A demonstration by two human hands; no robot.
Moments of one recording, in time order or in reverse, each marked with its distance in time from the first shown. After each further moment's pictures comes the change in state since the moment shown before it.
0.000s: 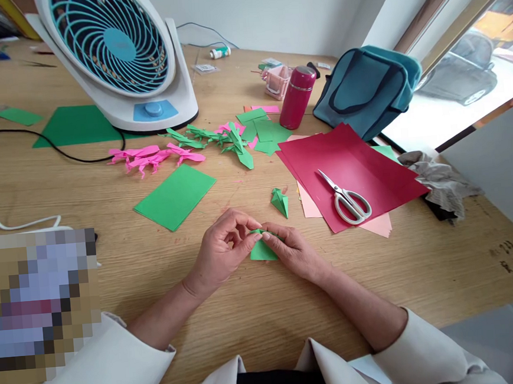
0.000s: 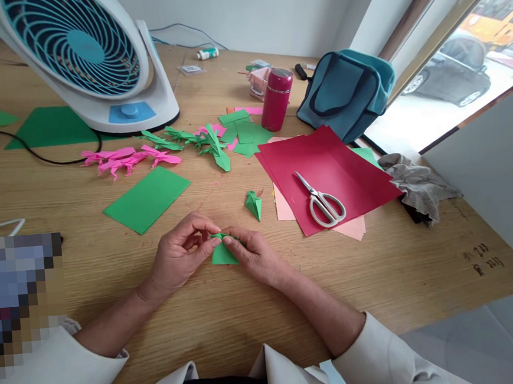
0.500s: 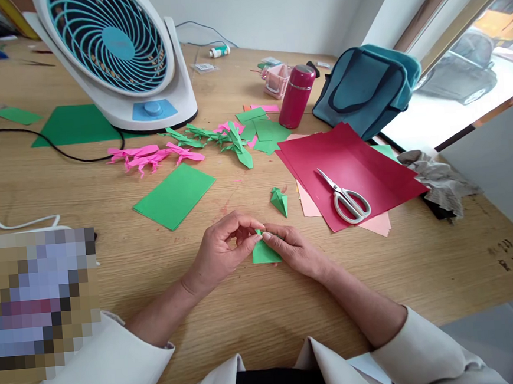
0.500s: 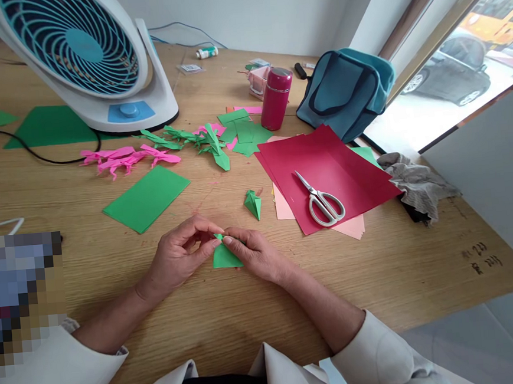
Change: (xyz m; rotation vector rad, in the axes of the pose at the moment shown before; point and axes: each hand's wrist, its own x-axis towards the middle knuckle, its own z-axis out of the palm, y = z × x) left_hand -0.001 -0.003 -0.003 0.045 -0.072 0.049; right_hand -0.001 -0.001 -0.005 0.009 -0.063 0.043
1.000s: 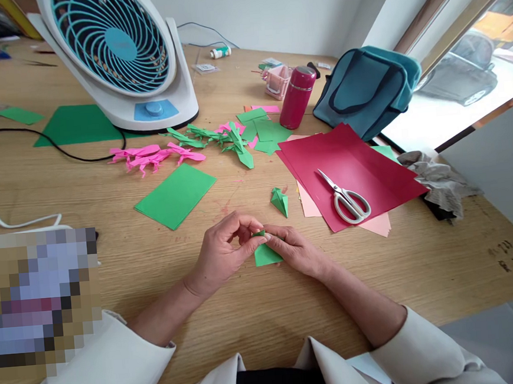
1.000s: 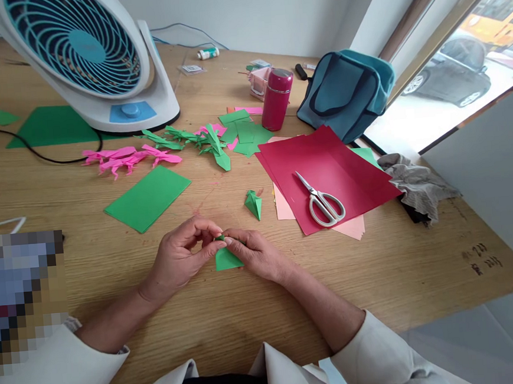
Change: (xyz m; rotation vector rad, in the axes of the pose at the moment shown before) left_hand 0.001 0.005 0.004 0.048 0.055 0.013; right_hand 0.000 -0.002 -0.003 -0.016 -0.062 0.016
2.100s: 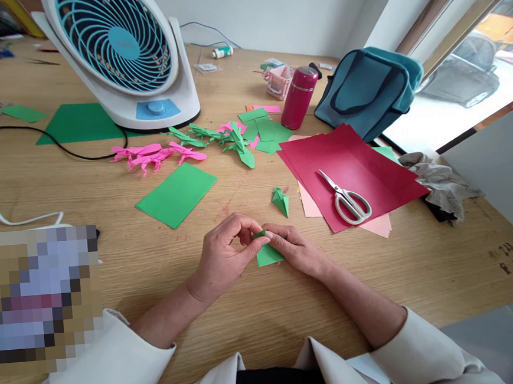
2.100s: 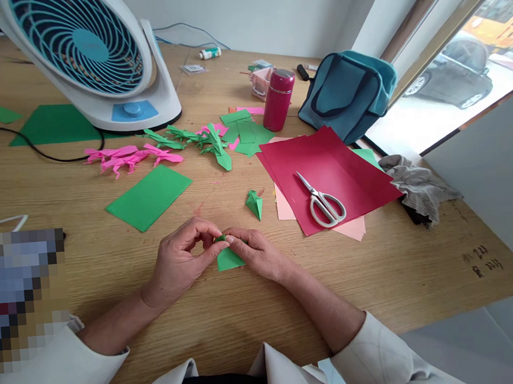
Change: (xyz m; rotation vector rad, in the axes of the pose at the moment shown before) left_hand -0.007 0.005 0.006 0.122 0.091 0.080; right_hand 0.001 -0.004 -0.001 0.049 0.013 -0.044
